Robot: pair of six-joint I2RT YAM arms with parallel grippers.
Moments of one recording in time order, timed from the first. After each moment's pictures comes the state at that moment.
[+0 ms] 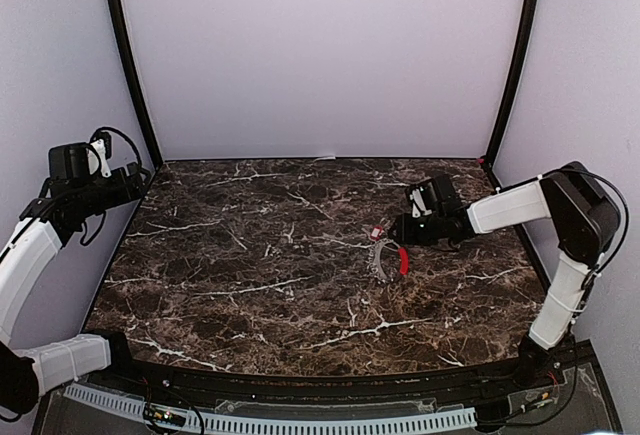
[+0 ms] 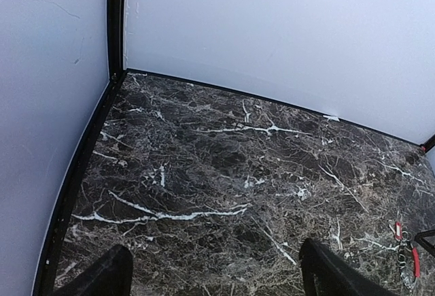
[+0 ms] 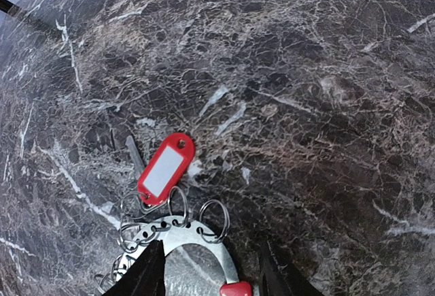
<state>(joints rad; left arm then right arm) 0.07 0.89 0.84 -0.39 0.12 -0.24 0.50 1.77 0.91 0.03 -0.11 0.44</state>
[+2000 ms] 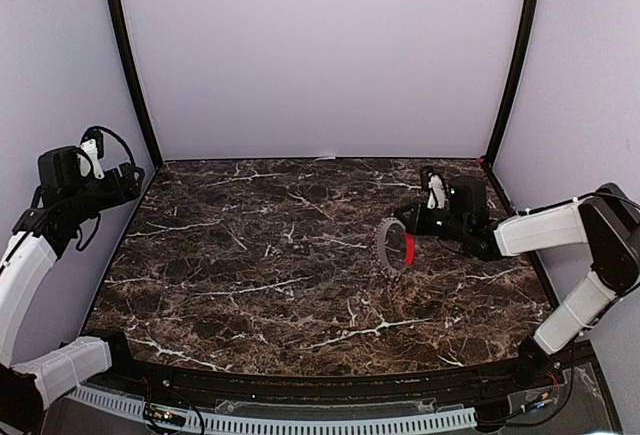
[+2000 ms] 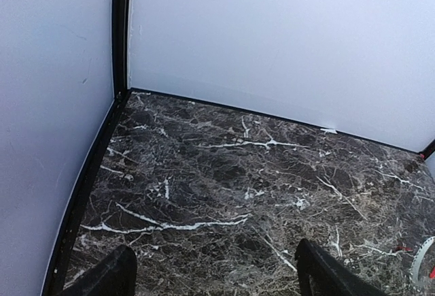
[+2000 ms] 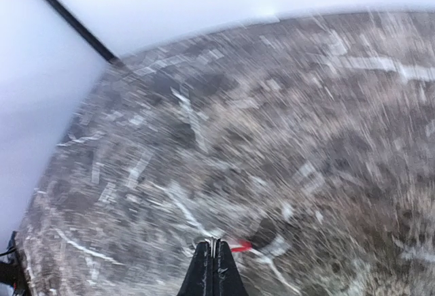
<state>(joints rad) 0.07 0.82 0.82 -0.38 0.10 -0.22 0.50 1.57 0.67 0.45 -0.21 0.48</state>
